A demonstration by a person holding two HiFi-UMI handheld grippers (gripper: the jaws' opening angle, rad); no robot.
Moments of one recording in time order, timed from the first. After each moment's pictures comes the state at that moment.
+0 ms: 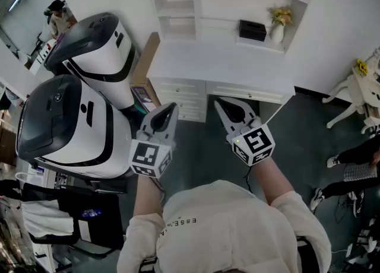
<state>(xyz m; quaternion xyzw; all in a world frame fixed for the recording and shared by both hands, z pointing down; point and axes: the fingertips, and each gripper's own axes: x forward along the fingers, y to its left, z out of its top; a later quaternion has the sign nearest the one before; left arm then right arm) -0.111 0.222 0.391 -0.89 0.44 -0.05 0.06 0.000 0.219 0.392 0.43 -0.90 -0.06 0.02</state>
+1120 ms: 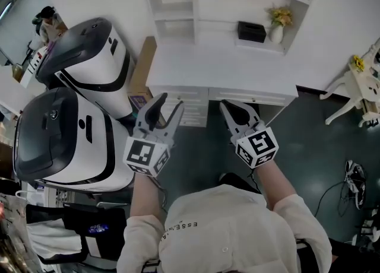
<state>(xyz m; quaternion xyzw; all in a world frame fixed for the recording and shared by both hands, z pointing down) -0.147 0.151 0.368 -0.91 0.40 -0.01 0.07 -0.020 0.160 0.406 0.48 -0.88 -0.03 0.01</state>
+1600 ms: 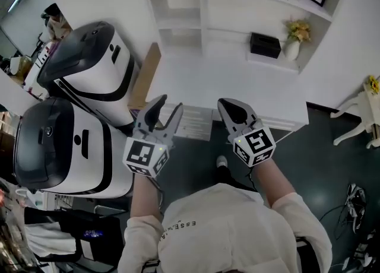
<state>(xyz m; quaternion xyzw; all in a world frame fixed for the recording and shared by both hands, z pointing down) -0.115 0.019 0.383 -0.89 0.44 -0.03 0.07 0.007 0.010 0.417 0.44 -0.90 -0.03 0.01</state>
